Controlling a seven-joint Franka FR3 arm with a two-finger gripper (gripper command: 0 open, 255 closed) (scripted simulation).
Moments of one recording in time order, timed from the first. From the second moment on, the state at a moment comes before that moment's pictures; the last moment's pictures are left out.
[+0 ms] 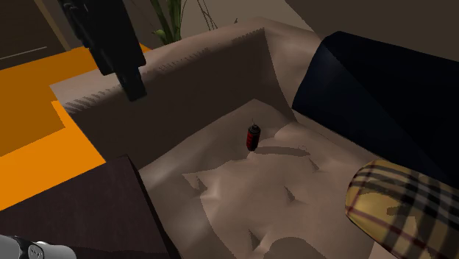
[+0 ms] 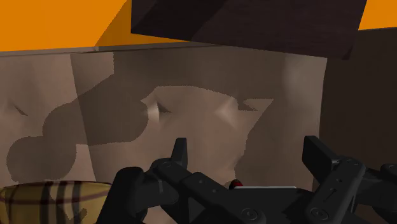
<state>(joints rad) -0.01 -0.74 0.02 -2.44 -0.05 1.69 -0.14</state>
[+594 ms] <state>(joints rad) 0.00 -0.54 0.02 -2.47 -0.03 1.93 -0.13</state>
